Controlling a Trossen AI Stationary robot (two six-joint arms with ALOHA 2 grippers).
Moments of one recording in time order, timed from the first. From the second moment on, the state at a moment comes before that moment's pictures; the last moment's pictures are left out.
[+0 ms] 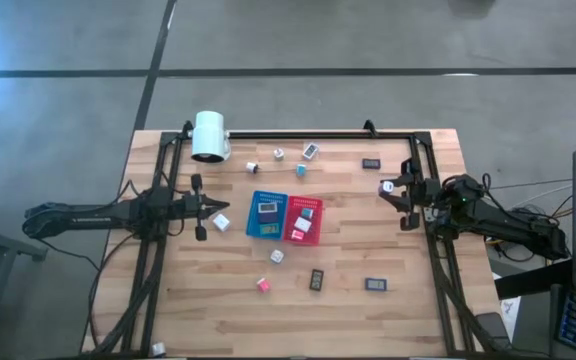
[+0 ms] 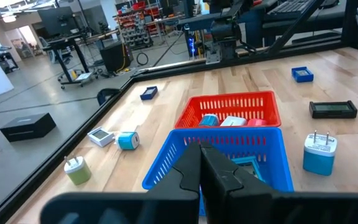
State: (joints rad) left arm 0.14 0.32 0.01 0.16 -0.03 0.22; right arm -0.33 0.18 0.10 0.35 -0.26 -0.06
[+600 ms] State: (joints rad) left arm 0.14 0.32 0.01 0.16 -0.03 0.22; right arm -0.33 0.19 0.10 0.35 -0.26 -0.05
